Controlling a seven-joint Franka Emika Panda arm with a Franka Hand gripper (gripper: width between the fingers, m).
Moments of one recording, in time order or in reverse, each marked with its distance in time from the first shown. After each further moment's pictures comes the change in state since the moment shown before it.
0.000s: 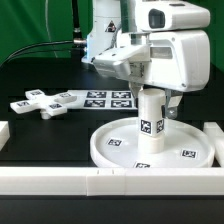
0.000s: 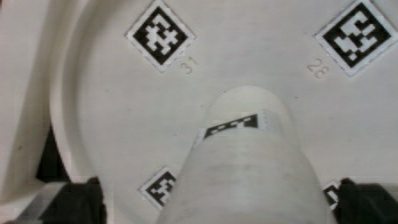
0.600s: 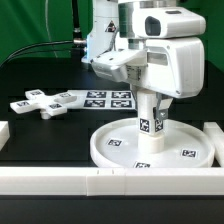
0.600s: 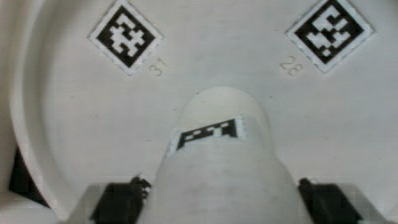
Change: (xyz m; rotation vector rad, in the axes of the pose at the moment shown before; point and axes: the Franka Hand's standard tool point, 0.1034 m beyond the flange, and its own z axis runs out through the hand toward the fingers) arm 0.001 -0.009 0.005 0.036 0.008 0.038
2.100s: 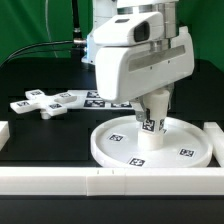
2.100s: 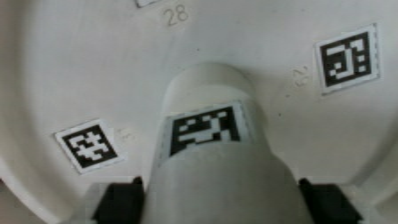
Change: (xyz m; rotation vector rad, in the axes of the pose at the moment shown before) arm 0.008 -0.005 0.003 0.060 0.057 1.359
